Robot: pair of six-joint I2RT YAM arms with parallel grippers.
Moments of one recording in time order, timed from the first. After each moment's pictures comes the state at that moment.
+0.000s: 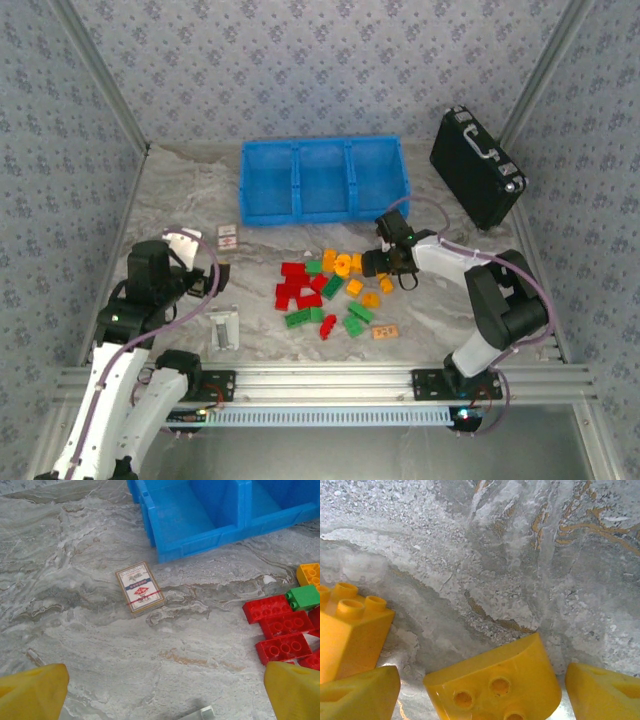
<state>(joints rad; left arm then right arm) -0.20 0.59 0.78 -0.83 0.04 0.07 0.46 1.60 0.85 -0.44 0.04 0.30</state>
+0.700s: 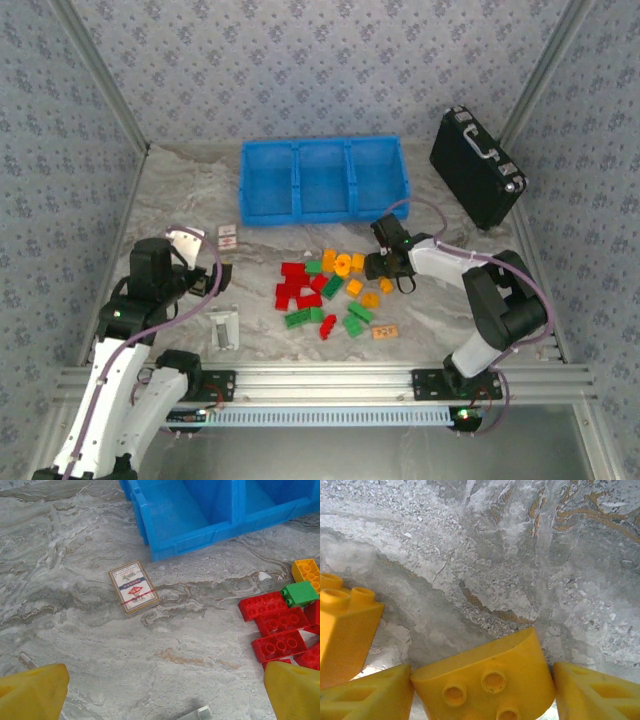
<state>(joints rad) -0.20 0.62 0.78 -0.82 0.06 0.08 0.50 1.60 0.84 -0.44 0.10 0.33</state>
